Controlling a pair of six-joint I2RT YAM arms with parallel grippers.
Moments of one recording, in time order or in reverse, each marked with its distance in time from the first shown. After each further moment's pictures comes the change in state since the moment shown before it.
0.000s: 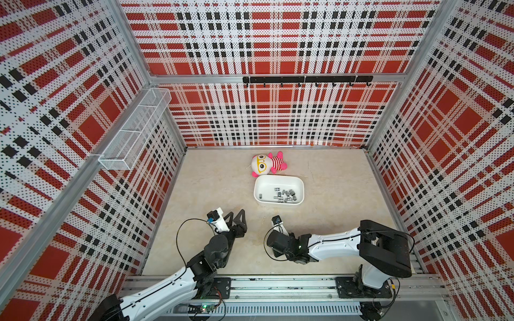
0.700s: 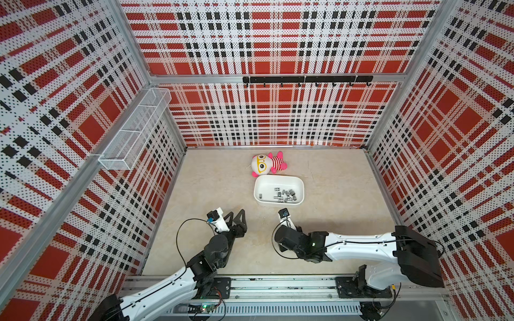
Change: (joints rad) left arm 0.000 0.000 0.000 0.000 0.000 -0.004; right arm -0.013 -0.269 0.021 -0.163 0.092 -0.059
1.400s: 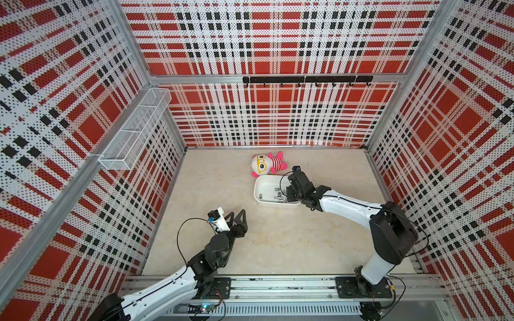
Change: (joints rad) left arm 0.006 0.025 0.006 0.000 0.016 -0.011; right arm -0.562 0.322 0.365 -0.018 -0.264 -0.240
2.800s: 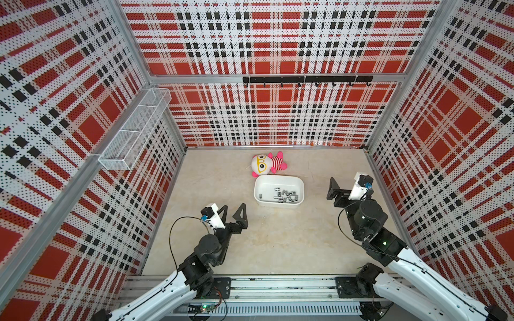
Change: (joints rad) left arm 0.010 -0.193 0.097 -0.108 -0.005 0.149; right arm -0.022 -1.052 -0.605 0.414 0.396 -0.333
